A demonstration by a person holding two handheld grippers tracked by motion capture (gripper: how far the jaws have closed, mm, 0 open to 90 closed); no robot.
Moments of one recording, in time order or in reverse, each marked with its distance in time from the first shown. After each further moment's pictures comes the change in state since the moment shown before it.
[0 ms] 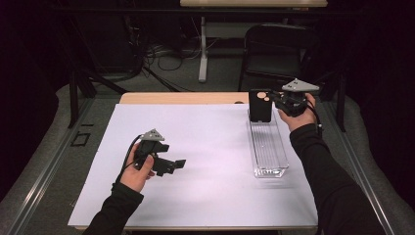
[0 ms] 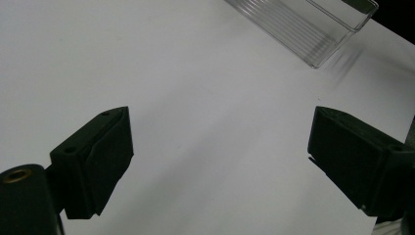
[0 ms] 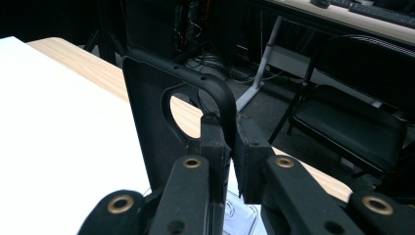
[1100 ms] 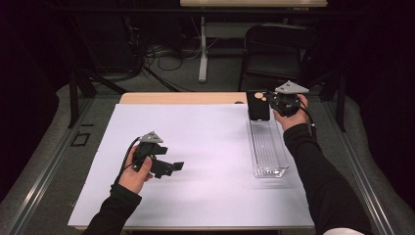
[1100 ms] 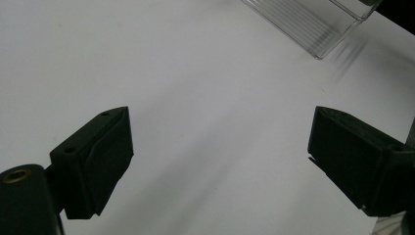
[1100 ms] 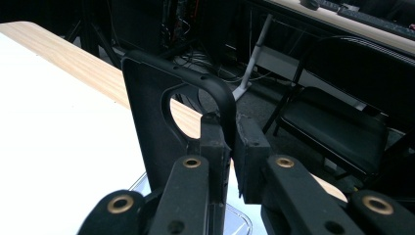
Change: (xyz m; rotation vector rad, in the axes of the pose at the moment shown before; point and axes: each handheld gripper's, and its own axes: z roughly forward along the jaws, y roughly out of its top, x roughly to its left) left arm 0.005 -0.008 0.001 0.018 -0.004 -0.010; right arm 0.001 -0.014 0.028 0.000 -0.054 -0.049
